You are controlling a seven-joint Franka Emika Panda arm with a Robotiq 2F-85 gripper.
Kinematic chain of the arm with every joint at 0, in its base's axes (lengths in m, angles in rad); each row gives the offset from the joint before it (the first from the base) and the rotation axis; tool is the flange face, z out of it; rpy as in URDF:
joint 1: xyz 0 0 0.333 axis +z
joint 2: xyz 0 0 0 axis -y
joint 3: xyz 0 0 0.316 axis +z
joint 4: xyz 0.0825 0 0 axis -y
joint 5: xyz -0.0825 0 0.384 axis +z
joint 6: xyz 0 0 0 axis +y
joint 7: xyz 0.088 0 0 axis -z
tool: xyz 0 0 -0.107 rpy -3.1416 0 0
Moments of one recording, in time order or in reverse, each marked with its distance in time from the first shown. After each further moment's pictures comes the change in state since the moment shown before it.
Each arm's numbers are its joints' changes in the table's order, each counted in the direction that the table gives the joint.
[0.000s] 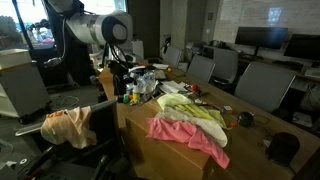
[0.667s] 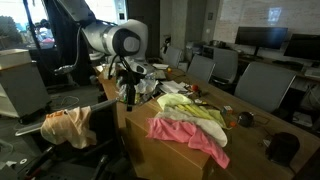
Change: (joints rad) arm -0.051 -0.061 -0.076 -0.021 0.088 -0.115 0.014
